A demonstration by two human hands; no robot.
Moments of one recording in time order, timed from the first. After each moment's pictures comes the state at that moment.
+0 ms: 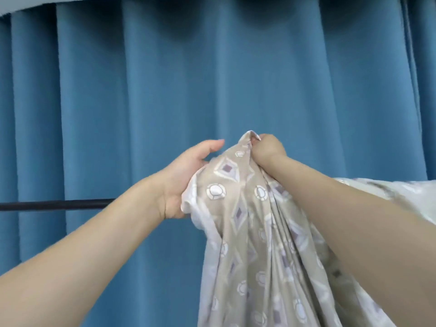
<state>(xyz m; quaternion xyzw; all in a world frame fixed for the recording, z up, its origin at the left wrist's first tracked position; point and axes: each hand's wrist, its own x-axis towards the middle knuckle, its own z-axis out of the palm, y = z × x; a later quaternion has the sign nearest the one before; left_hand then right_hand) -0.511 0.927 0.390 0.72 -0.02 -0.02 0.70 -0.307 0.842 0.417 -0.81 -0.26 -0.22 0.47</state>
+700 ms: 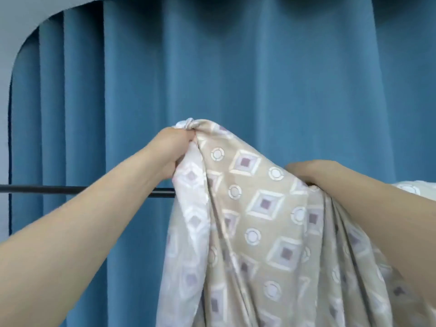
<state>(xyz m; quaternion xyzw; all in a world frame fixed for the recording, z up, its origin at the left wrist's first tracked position) -0.544 1.024 0.417 0.70 0.10 0.44 0.56 -0.329 0.857 0.395 -0.93 -0.35 -0.09 0.02</state>
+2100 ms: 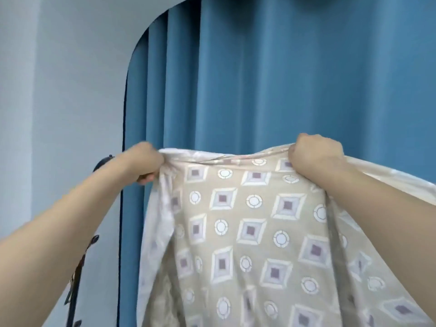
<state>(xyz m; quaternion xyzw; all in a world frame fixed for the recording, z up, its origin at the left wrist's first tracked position) -0.728 1.188 0.375 0.78 0.45 0.37 0.23 -0.461 1.014 0.395 -0.87 -0.33 -0.34 0.17</state>
